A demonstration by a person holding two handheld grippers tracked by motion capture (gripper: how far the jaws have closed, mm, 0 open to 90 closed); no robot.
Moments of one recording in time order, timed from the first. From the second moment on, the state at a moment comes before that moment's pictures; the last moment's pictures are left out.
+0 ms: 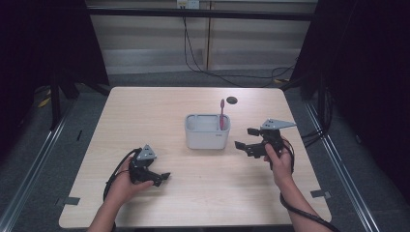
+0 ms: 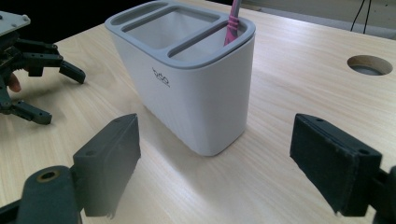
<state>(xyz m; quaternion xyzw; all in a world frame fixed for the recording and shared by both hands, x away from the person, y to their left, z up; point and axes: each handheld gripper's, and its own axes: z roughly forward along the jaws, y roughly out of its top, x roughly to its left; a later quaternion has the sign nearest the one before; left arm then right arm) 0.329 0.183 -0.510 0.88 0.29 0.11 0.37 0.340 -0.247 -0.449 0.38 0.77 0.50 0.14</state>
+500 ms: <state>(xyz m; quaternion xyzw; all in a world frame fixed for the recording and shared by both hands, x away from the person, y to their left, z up) 0.329 0.183 -0.510 0.88 0.29 0.11 0.37 0.333 -0.261 -0.460 0.38 0.78 0.48 0.14</state>
